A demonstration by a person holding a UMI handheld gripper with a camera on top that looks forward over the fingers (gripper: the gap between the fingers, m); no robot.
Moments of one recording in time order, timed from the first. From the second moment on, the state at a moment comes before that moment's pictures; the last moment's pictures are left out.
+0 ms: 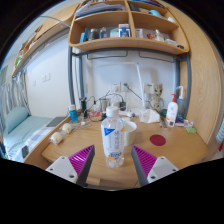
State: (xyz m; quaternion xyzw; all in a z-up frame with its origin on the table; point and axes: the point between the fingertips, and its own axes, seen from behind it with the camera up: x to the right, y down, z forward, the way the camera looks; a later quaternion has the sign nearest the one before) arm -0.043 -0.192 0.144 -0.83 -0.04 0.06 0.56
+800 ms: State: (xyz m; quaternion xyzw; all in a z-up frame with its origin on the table) arm -0.091 -0.086 0.096 -0.78 -0.02 0.03 0.63
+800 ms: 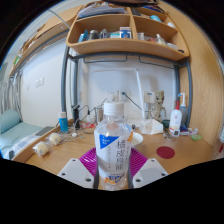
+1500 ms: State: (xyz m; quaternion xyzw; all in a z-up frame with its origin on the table) arm -0.164 0.020 0.153 -0.65 0.42 0.48 0.42
